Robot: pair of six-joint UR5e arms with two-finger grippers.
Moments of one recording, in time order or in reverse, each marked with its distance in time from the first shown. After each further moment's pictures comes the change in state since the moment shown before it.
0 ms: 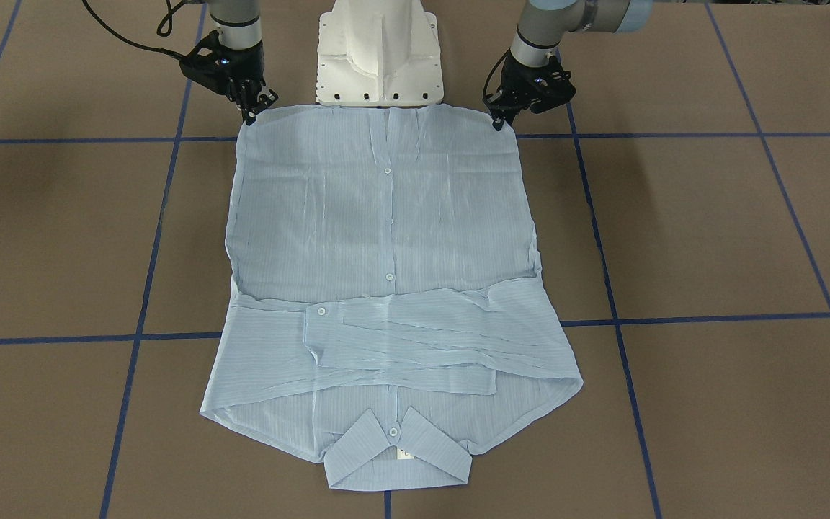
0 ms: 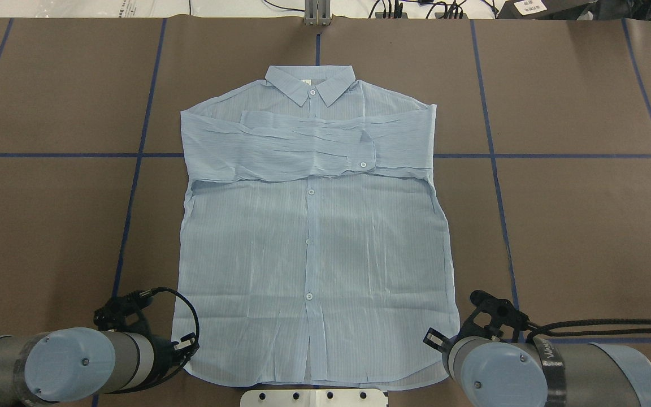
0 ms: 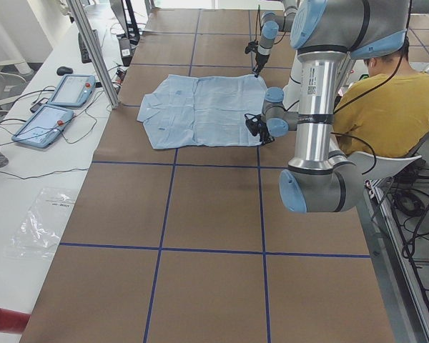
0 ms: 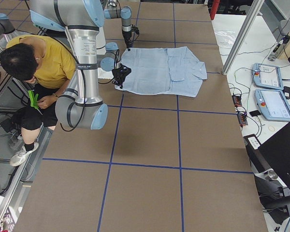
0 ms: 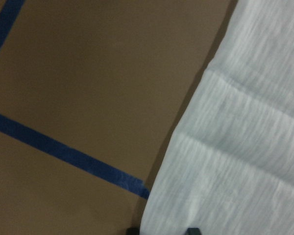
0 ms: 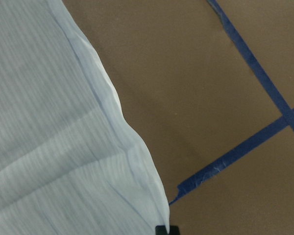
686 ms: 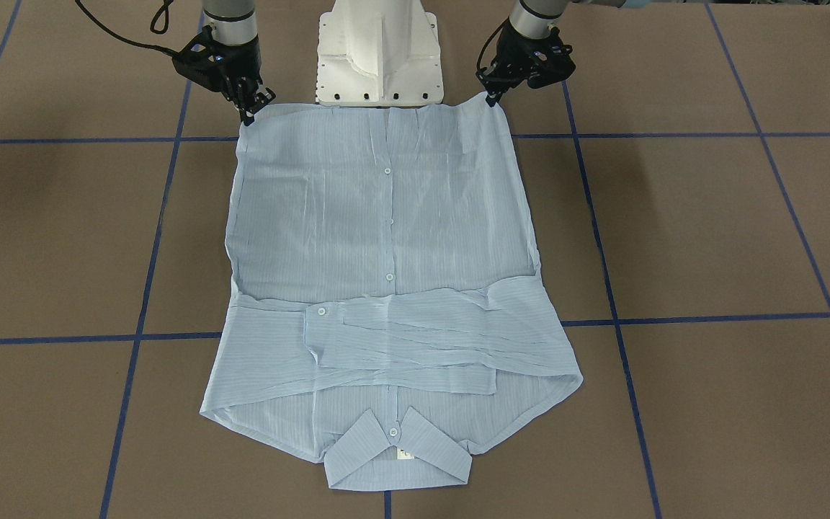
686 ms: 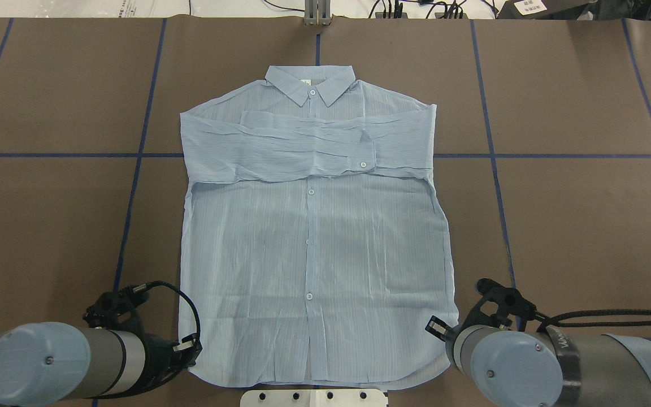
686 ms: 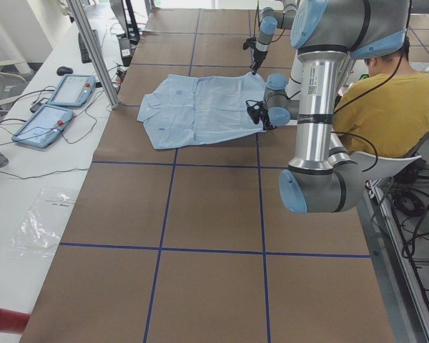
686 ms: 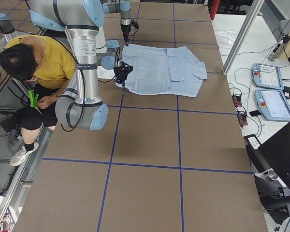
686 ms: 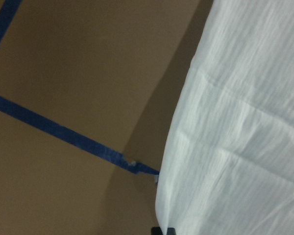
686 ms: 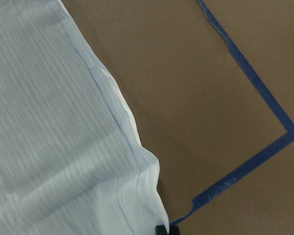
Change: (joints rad) left arm -0.039 -0.008 -0.153 0.041 -0.056 -0.003; right arm 0.050 -0.005 0.051 -0.001 -0.007 0.001
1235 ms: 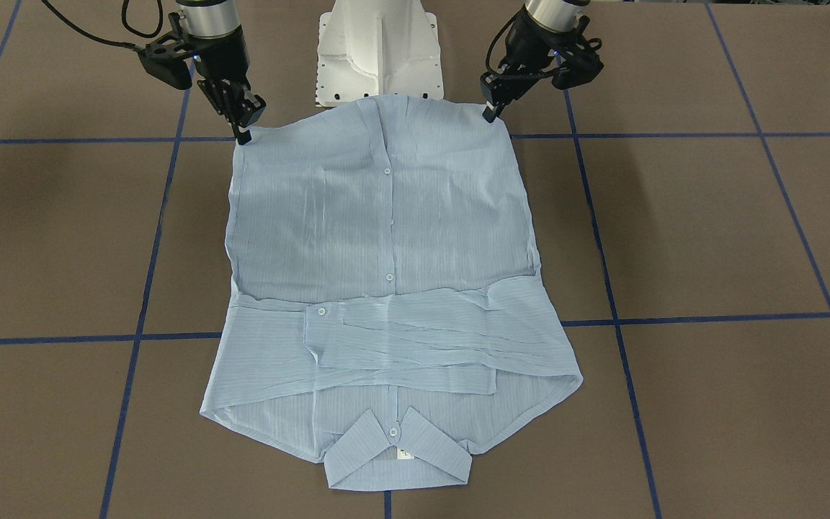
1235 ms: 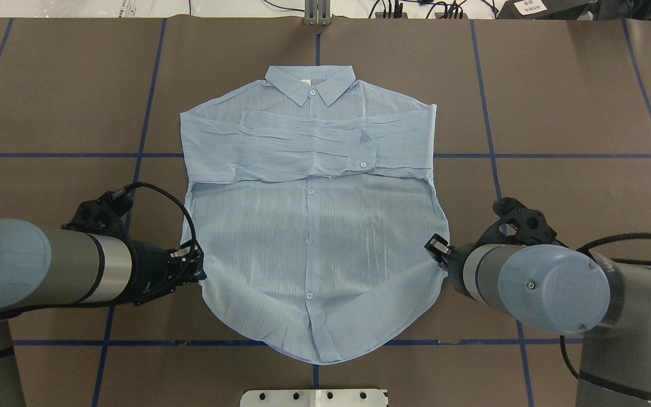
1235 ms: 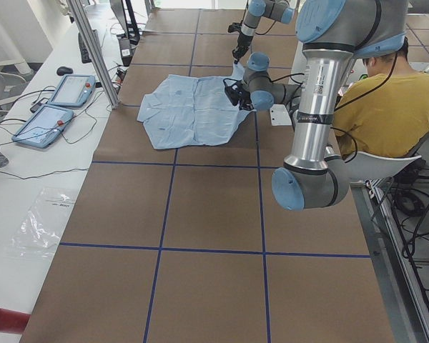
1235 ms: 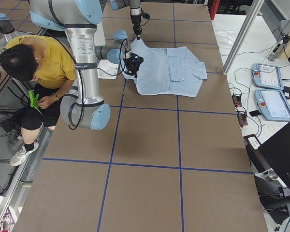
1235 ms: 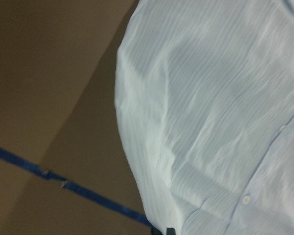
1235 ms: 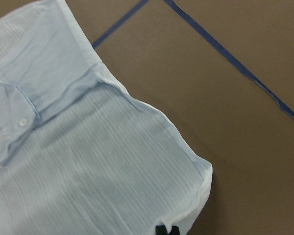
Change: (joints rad) left arm -0.275 -0.130 -0.022 0.064 -0.076 0.036; right arm 0.242 0.109 0.042 -0.001 0.026 -0.056
